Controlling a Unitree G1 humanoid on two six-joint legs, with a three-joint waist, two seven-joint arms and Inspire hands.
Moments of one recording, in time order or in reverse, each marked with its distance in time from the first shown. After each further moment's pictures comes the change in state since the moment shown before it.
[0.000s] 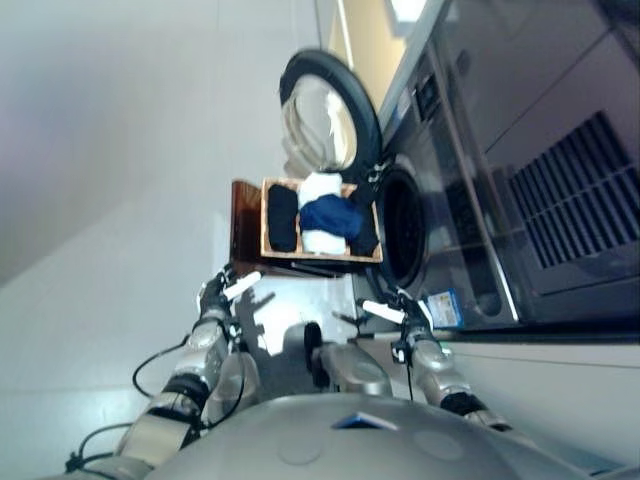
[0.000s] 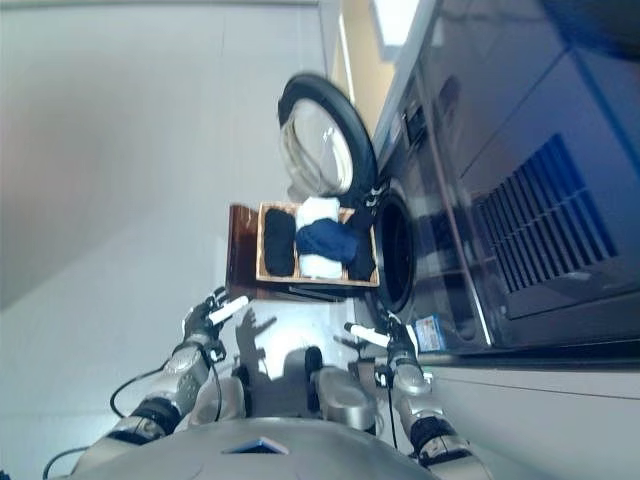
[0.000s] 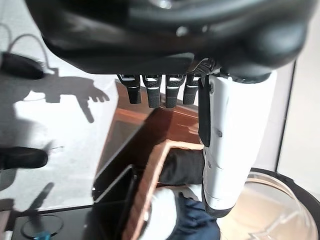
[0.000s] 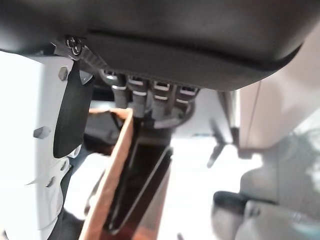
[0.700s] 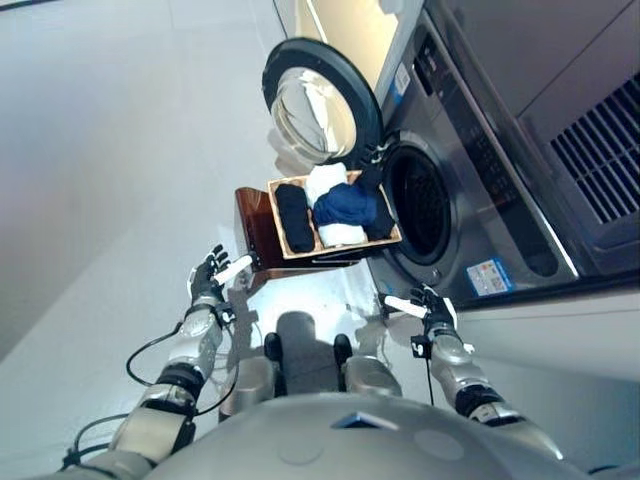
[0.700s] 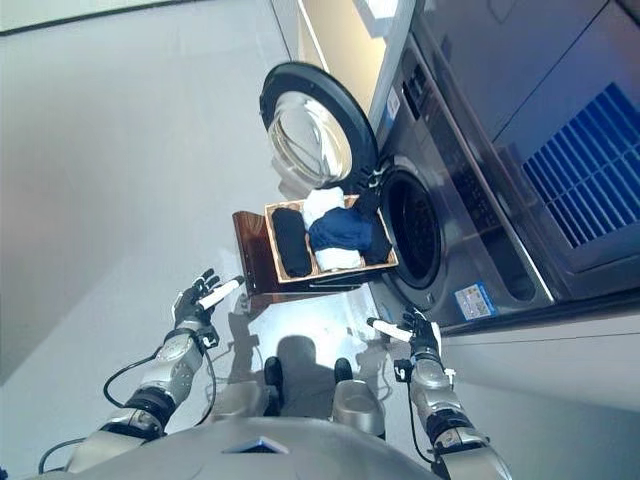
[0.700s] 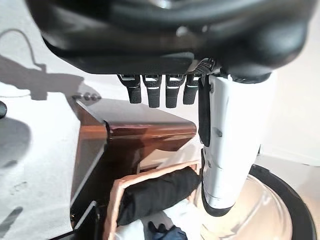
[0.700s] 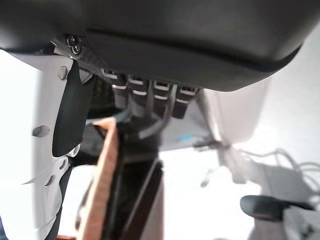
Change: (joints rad) left arm 0.003 0.033 0.042 -0.037 -0.014 -0.024 0.009; right arm -0.019 -0.047 -0.013 0.038 -0.015 0.003 -0.017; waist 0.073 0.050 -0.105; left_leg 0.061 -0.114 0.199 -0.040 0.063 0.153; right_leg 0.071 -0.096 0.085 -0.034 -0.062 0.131
